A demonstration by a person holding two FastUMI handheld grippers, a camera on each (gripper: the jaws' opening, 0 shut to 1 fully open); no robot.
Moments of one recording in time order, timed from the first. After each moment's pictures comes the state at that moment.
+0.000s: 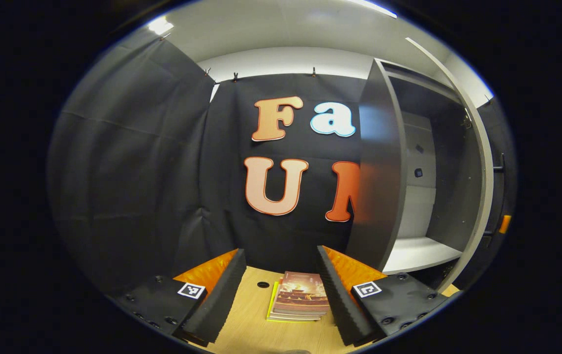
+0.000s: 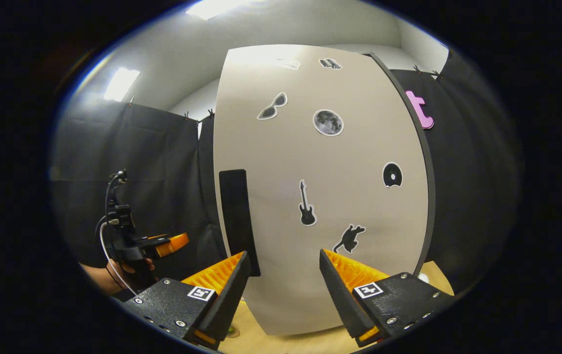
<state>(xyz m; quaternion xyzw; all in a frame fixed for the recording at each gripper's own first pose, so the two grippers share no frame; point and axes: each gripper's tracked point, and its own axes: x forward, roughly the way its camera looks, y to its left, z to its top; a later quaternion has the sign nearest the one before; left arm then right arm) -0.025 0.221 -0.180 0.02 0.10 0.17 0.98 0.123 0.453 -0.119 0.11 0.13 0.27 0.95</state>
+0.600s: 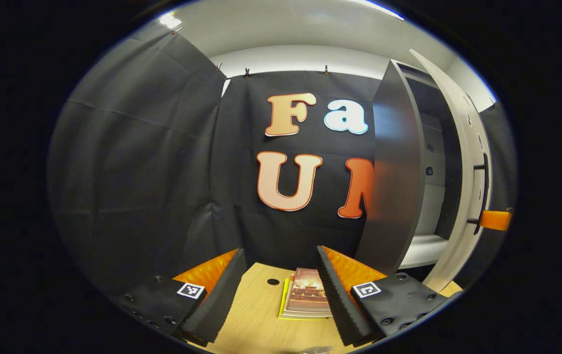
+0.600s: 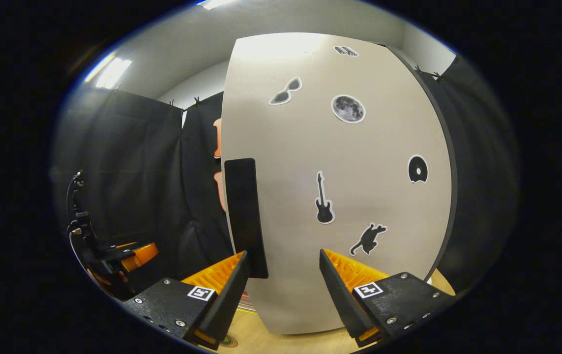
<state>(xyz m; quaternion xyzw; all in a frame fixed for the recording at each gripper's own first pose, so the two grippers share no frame) -0.040 0.253 -0.203 0.02 0.11 0.17 0.98 0.136 0.484 -0.126 0.10 0.14 0.22 0.96</state>
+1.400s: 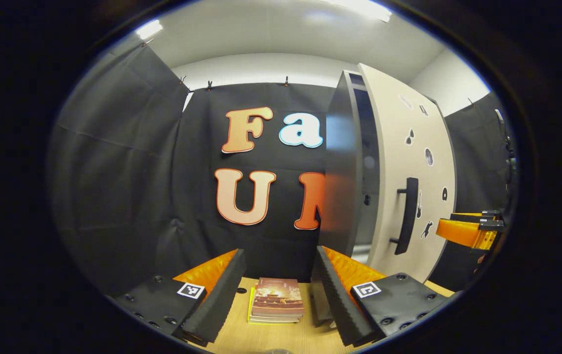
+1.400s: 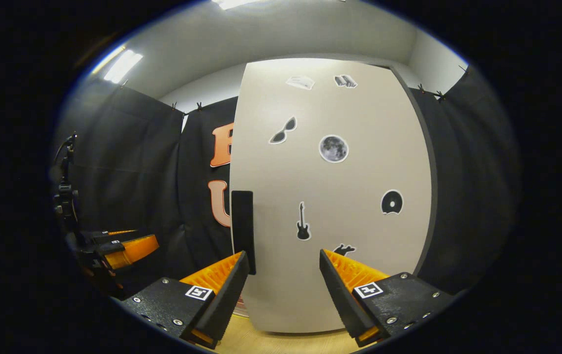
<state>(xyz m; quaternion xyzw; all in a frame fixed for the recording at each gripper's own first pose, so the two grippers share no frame) -0.029 0.139 -0.139 0.03 0.08 0.08 0.99 0.104 0.426 -0.076 0.06 0.10 0.21 0.97</state>
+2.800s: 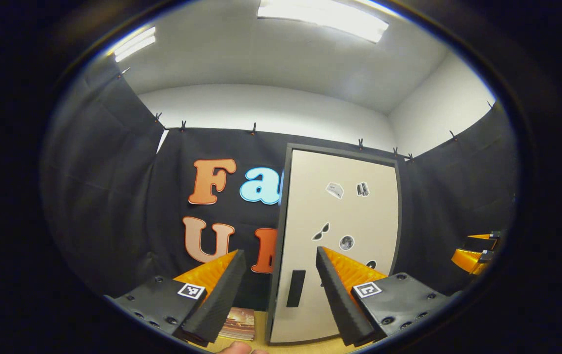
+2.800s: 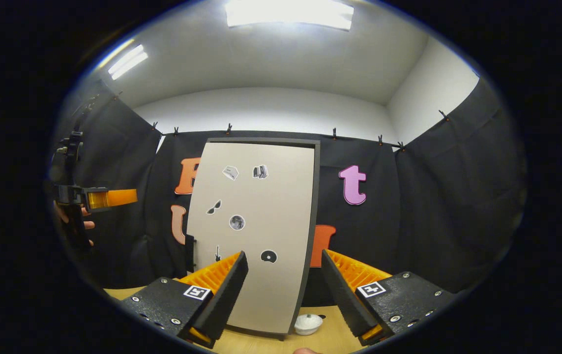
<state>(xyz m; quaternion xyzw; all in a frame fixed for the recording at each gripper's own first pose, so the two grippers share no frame) -0.039 -0.007 0.060 0.00 -0.02 0.01 1.00 0.027 0.220 0.075 0.00 0.01 0.10 0.99</state>
